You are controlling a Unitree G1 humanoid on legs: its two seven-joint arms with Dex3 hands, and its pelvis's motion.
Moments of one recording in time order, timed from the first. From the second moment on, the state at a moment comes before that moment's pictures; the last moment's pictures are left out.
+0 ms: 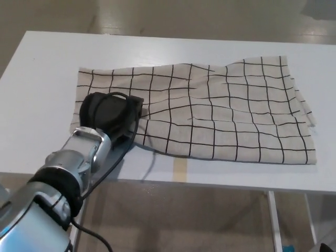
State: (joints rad) left_arm -0.92 0.30 -0.68 1.26 0.85 -0.11 0.42; right_arm 0.22 -0.05 -0.16 0.76 -0.11 -0.66 -0.28
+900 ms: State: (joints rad) left_arm -0.90 0.59 -0.42 1.22 0.72 -0.25 0.41; right_arm 0.19 -0.07 -0.15 0.76 -0.11 -0.66 -0.27
